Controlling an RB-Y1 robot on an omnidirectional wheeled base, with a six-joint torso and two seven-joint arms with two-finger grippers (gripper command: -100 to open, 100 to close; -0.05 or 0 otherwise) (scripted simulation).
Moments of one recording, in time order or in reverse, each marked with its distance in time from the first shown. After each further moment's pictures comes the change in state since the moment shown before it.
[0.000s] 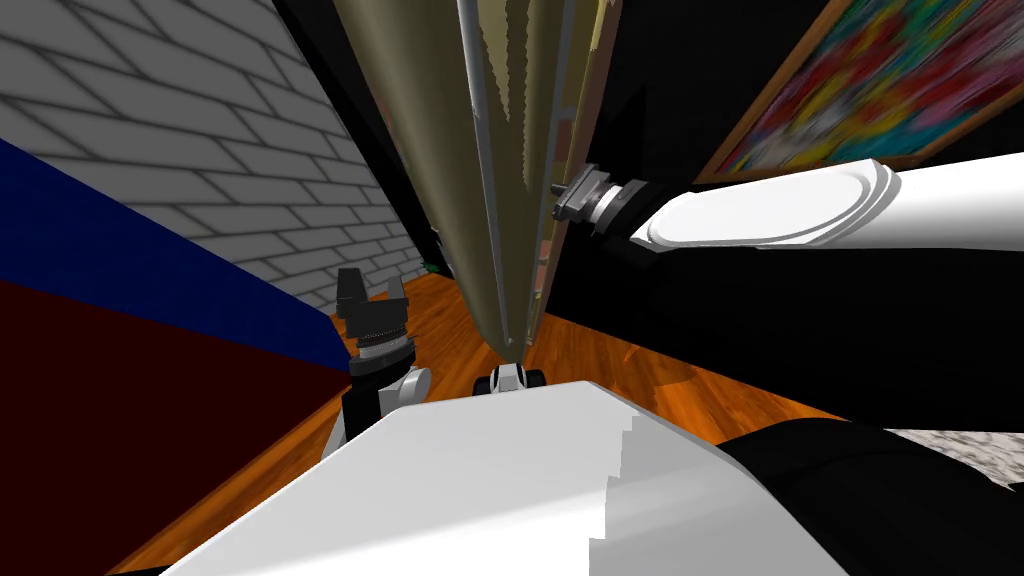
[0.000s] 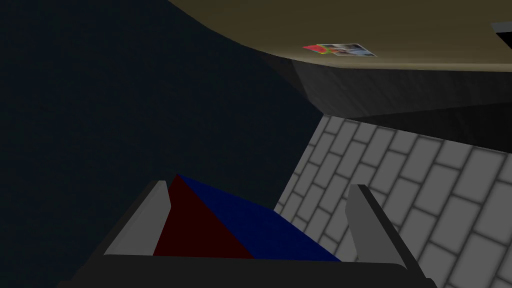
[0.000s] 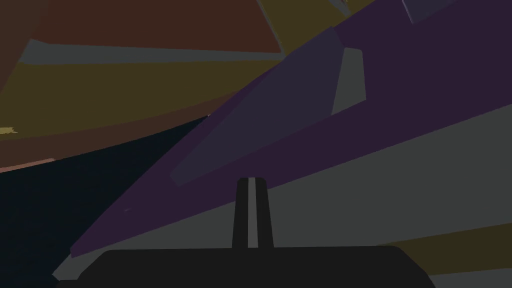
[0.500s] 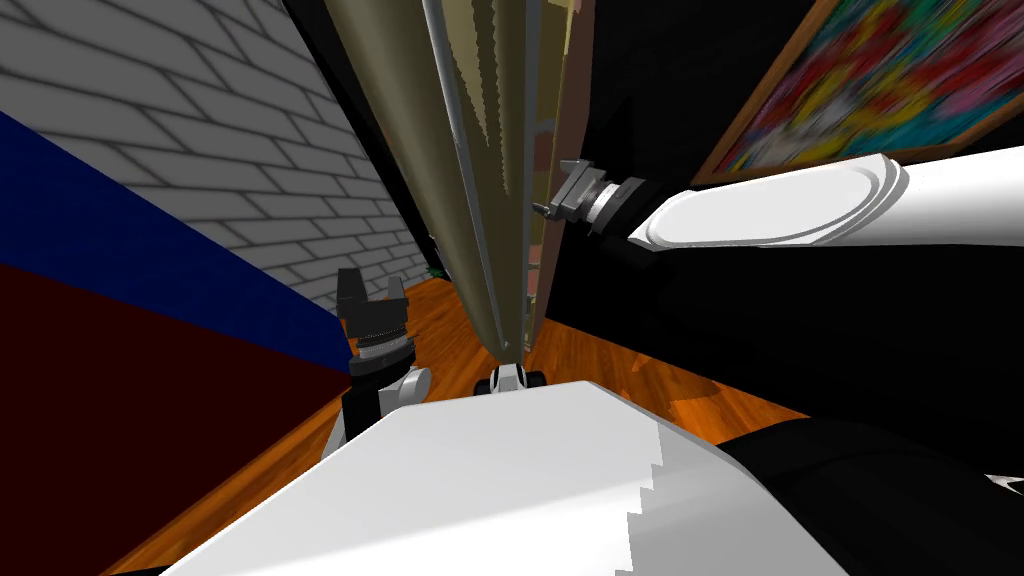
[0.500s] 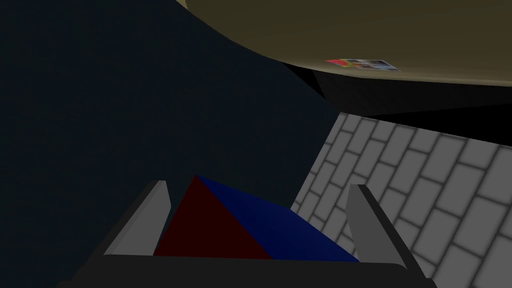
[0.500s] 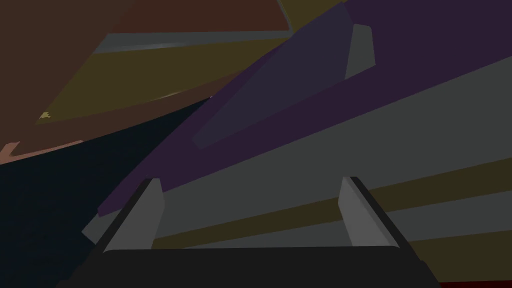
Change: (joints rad) left arm 0.000 0.000 0.000 0.000 0.000 0.000 0.000; right arm 0.000 -0.018 -0.020 -0.023 0.014 0.001 -0.021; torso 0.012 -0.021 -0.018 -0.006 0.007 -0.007
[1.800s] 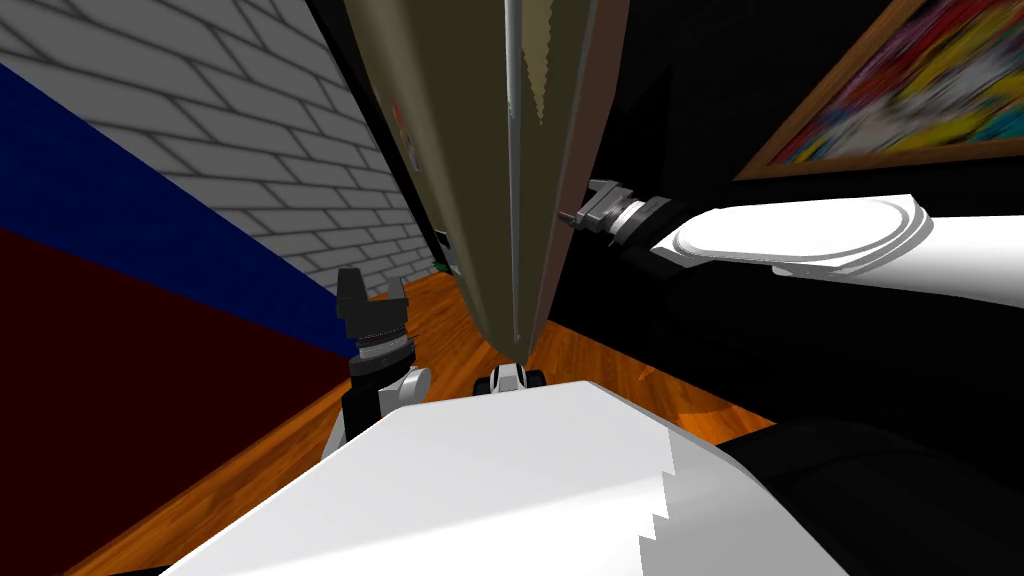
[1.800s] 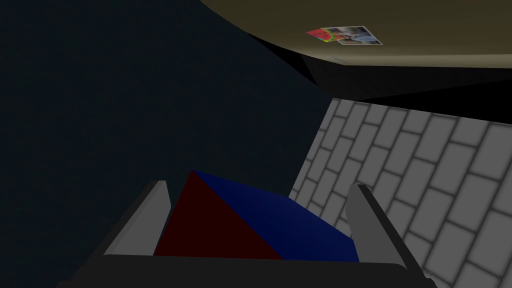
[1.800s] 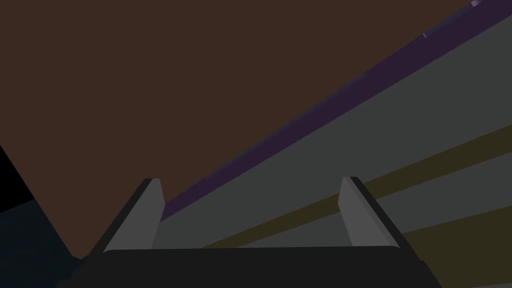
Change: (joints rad) left arm 0.000 0.000 0.000 0.000 0.000 0.000 0.000; right arm -0.009 0.240 0.073 0.006 -0.051 -0.102 0.081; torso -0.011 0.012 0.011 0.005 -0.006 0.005
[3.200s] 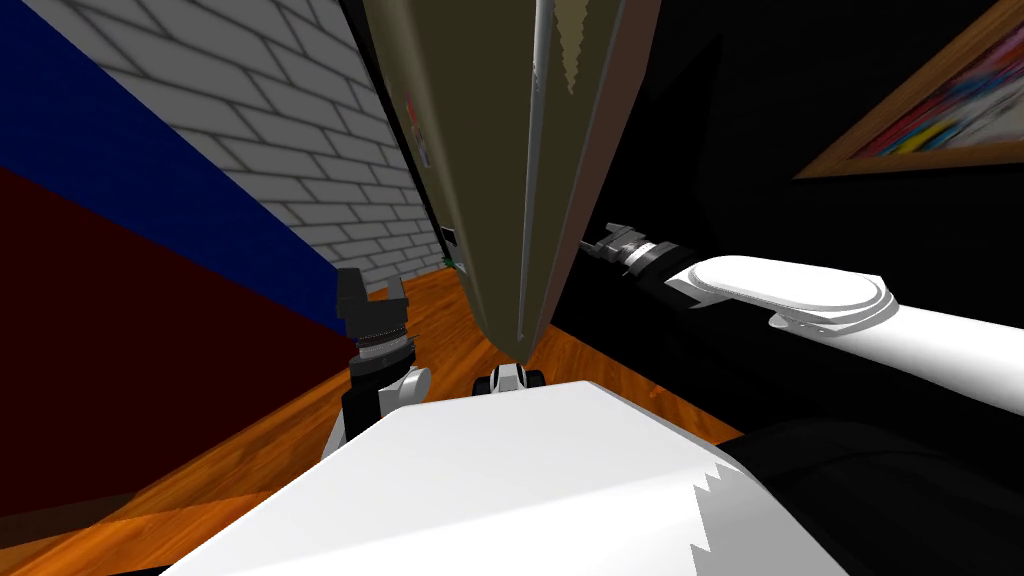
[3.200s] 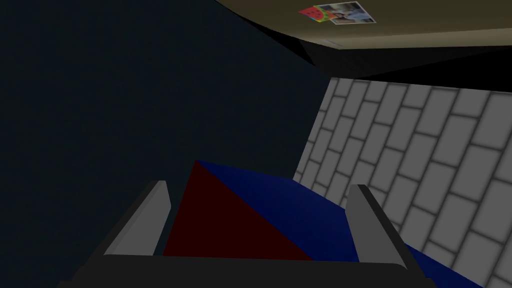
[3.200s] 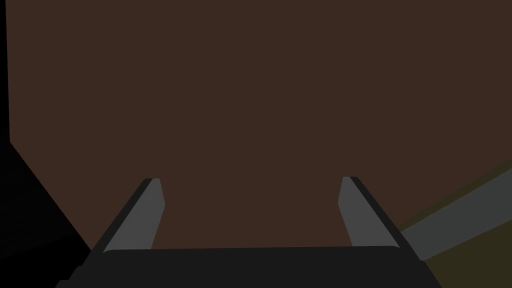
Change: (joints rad) left arm 0.000 0.000 0.000 0.000 0.000 0.000 0.000; right arm 0.007 0.354 0.142 0.004 -0.033 -0.155 0.076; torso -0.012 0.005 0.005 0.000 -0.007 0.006
